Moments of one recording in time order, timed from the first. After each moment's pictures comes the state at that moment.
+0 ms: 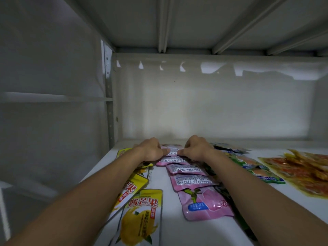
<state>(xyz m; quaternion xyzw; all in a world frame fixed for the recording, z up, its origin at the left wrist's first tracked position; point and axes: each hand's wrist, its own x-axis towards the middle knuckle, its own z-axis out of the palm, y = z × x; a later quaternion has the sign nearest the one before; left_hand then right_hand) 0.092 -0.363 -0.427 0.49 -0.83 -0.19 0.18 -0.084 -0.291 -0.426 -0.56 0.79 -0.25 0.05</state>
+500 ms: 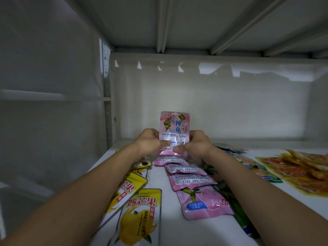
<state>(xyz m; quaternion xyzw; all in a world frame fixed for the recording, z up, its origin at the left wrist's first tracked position) 0.094 -0.353 -0.417 0.41 -0.77 -0.35 0.35 -0.084 -0.282 -0.428 -0.54 0.64 -0.50 0.20</state>
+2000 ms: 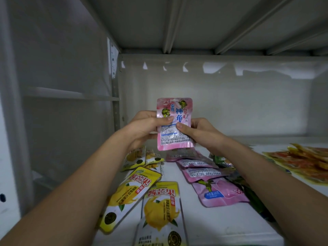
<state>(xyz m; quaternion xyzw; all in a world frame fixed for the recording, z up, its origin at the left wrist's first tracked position) 0.148 -0.316 -0.378 0.26 -0.71 -0.50 0.41 -0.043 -0.248 -0.401 -0.64 0.51 -0.52 0.24</state>
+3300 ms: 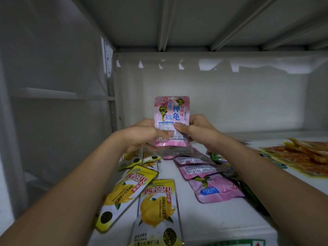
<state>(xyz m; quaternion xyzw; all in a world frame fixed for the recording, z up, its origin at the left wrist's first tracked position) 0.147 -0.312 -0.388 0.31 -0.79 -0.44 0.28 -0.042 -0.244 -0.401 -0.62 0.52 -0.54 0.21</state>
